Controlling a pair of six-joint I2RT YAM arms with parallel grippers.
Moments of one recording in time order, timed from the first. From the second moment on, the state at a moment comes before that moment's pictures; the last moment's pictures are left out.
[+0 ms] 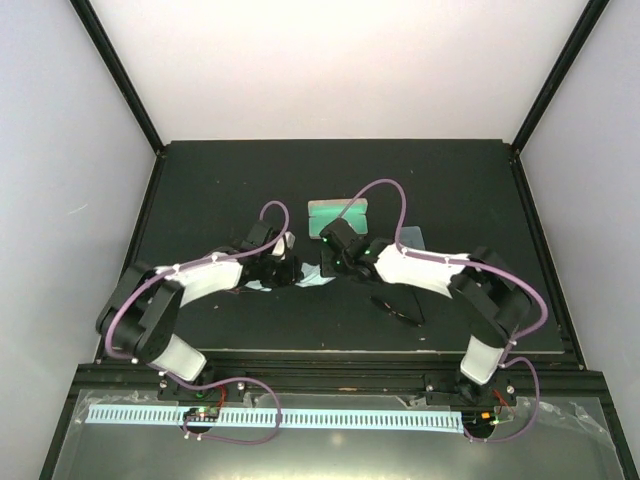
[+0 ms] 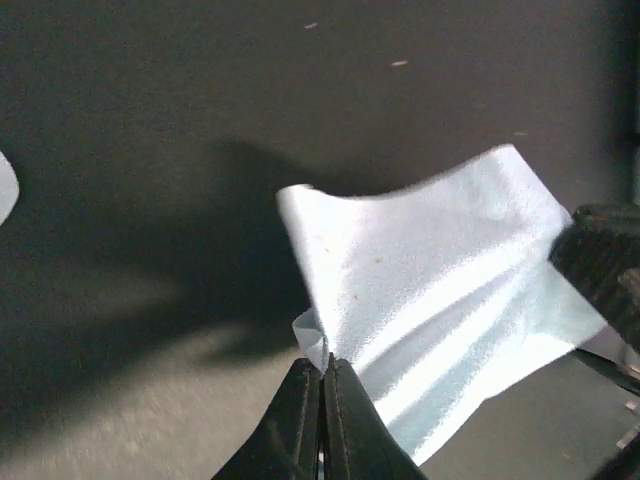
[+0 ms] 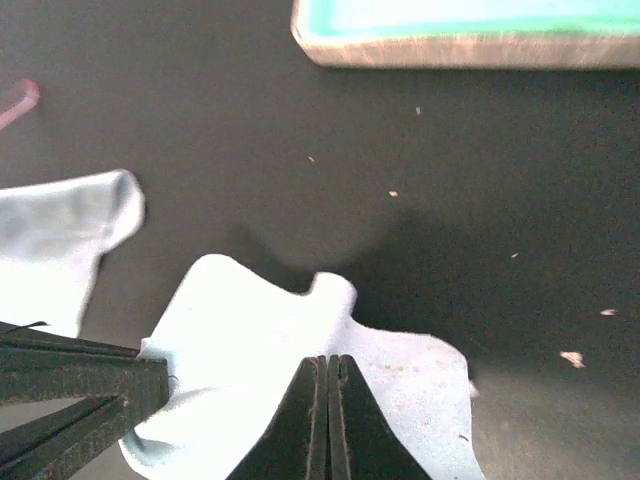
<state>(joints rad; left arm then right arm) -0.49 1.57 0.72 -0.18 0.37 -0.63 0.86 1.79 1.08 -0.27 0.06 0.69</state>
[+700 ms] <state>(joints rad) -0.51 1.40 0.62 -0.23 0.40 -0.63 0.88 1.75 1.14 -0.42 0.03 0.54</state>
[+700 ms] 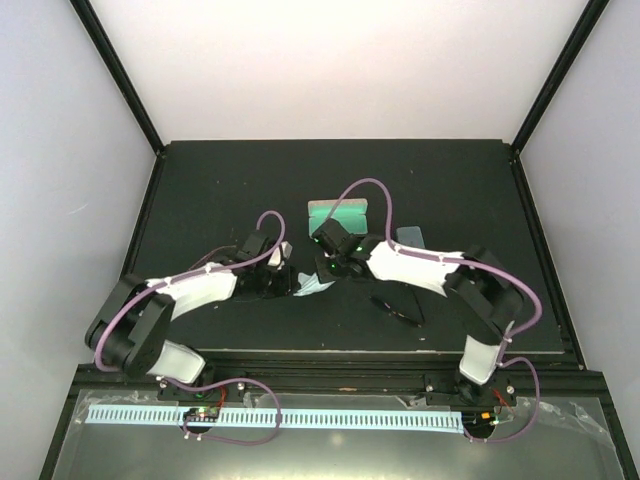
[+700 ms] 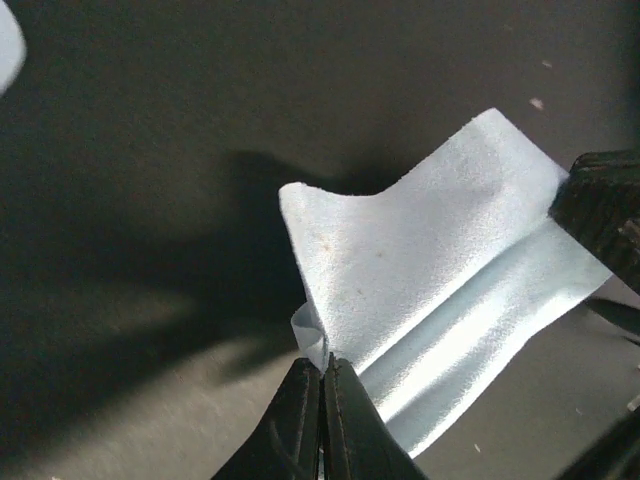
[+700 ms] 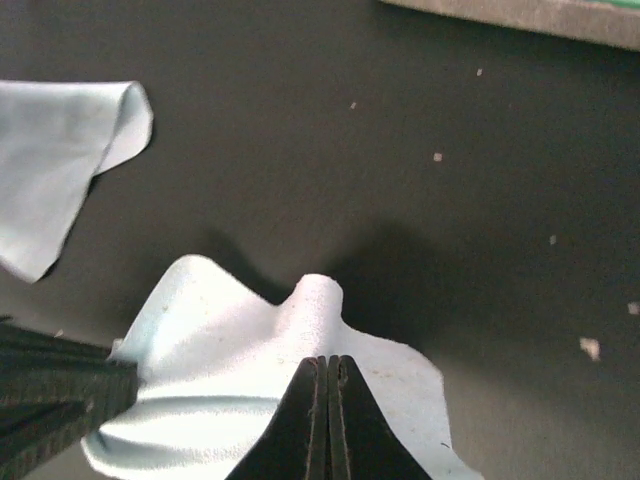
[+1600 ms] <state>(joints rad) -0.47 1.54 0.71 -0.19 0.16 -0.65 0.87 1.83 1.11 -0.36 0.20 0.53</state>
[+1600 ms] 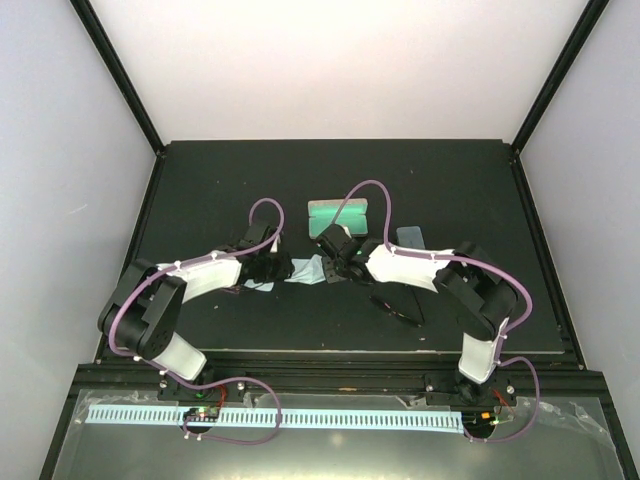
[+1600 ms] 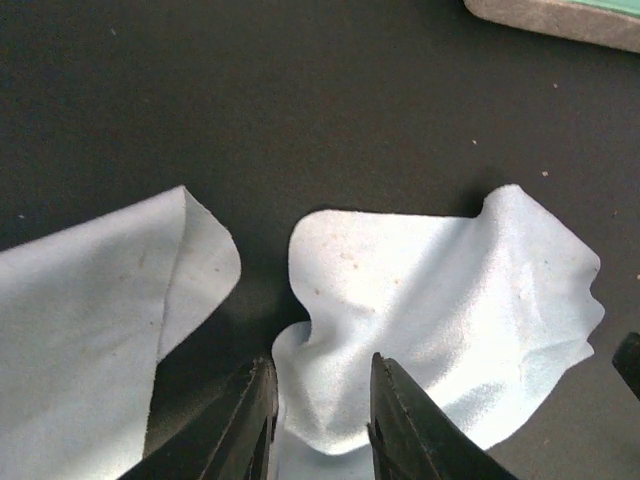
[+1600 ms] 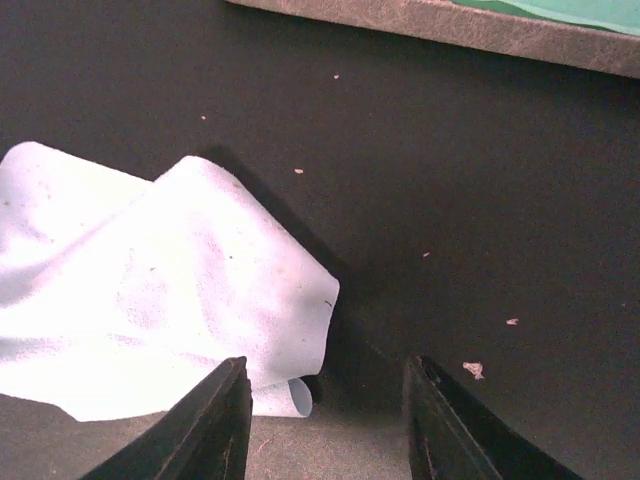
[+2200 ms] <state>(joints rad) -0.42 1.71 0.87 -0.23 0.23 -0.54 0.82 1.94 1.19 -0.34 0.14 0.61</state>
